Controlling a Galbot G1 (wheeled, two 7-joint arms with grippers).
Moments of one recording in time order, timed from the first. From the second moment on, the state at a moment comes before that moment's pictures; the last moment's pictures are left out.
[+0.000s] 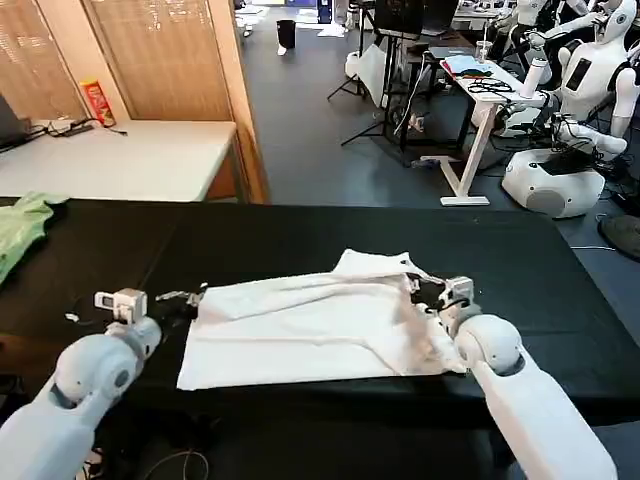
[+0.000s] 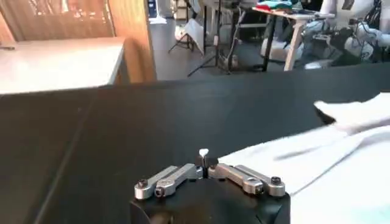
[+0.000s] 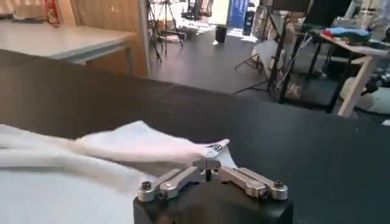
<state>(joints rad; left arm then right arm) 1.16 -0.81 -0.45 -1.95 -0.79 0.61 -0.12 -0.96 0.98 0.27 1.80 0.53 -0.55 0.05</state>
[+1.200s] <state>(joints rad) 1.44 -0.86 -0.61 -2.10 -0.67 0.59 -0.11 -1.38 0.88 0.51 2.12 0.54 -0.65 0.08</state>
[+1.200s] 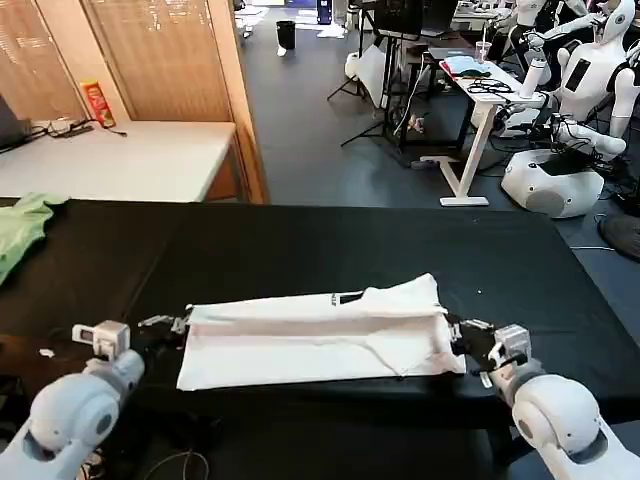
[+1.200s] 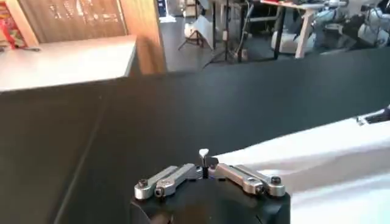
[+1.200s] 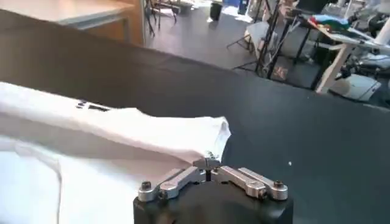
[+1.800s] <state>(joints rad) 1.56 -0.91 -0.65 -2.15 -0.59 0.64 -0.12 -1.51 0.88 0.56 2.22 0.51 -0.71 0.07</state>
